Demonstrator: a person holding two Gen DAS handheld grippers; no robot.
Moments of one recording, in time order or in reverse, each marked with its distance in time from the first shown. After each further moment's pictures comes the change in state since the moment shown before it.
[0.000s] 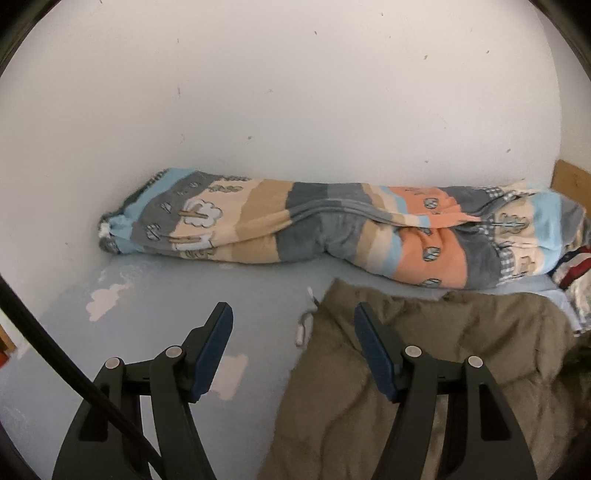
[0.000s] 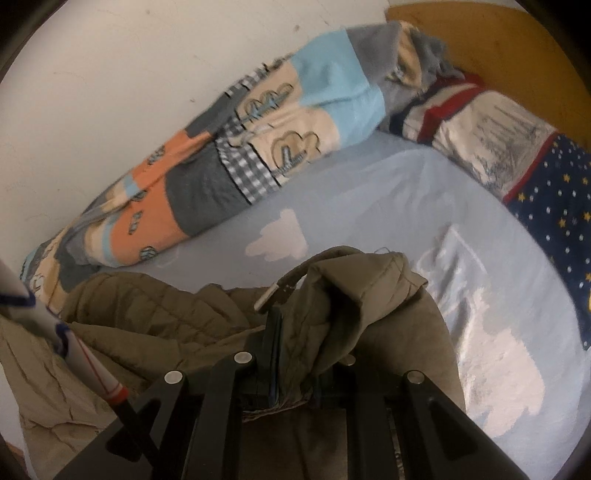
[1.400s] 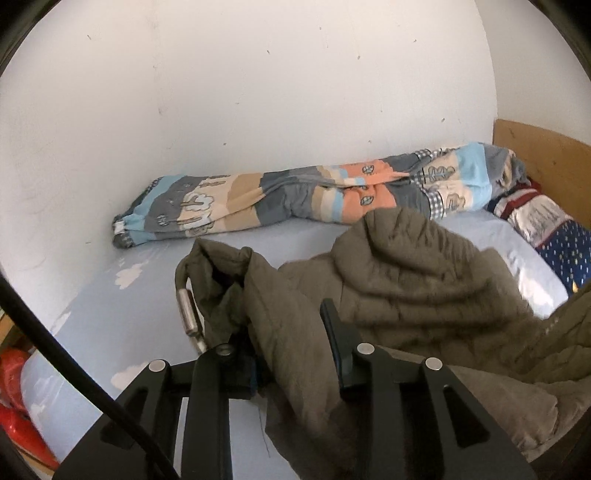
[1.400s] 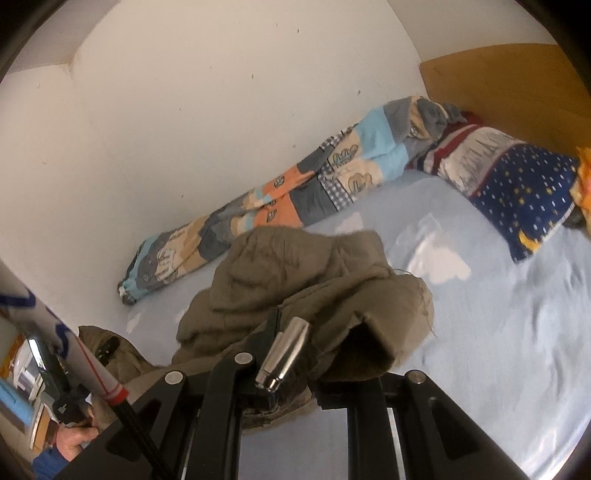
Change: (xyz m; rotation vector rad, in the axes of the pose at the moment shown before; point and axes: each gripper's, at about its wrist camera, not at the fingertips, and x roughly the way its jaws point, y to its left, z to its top) left arm -0.200 -0.011 -0.113 0.140 -0.007 -0.071; right arm -0.322 -0.043 -0.170 -0.094 -0.178 0.351
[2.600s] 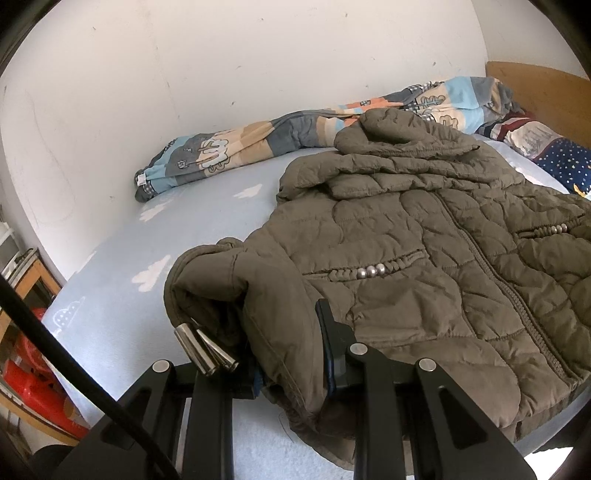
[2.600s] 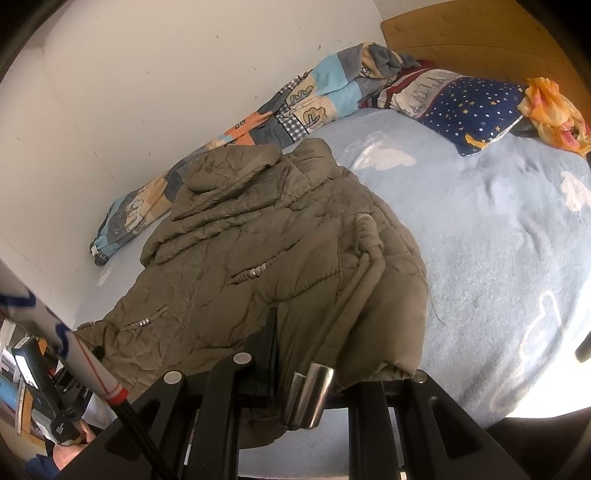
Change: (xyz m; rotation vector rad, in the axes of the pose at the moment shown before) left arm -0.071 -0.006 -0.189 0.098 0.111 0.091; right arm -0.040 -0.036 -0.150 0.056 0.139 -0.115
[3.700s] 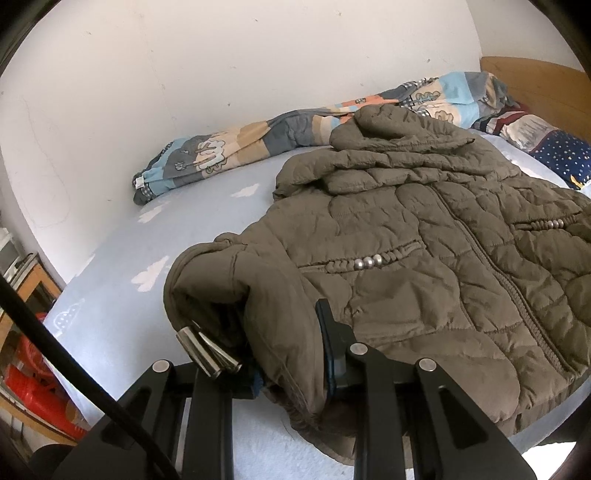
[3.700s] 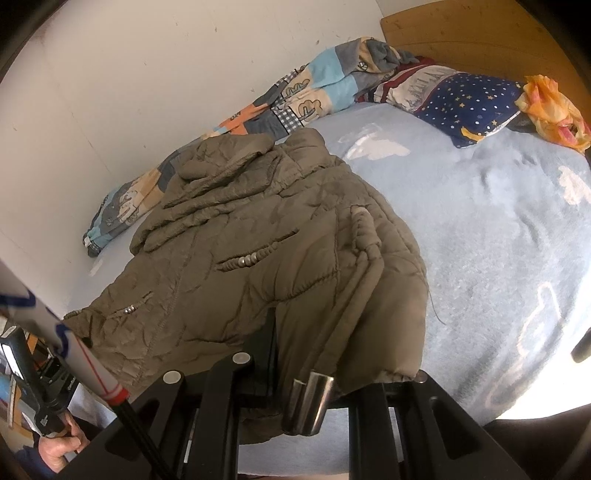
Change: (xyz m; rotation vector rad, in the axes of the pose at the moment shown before) left arm -0.001 -0.003 -0.007 0.020 0.002 0.001; right arm 0.009 0.000 -0.012 -0.009 0.010 -0.030
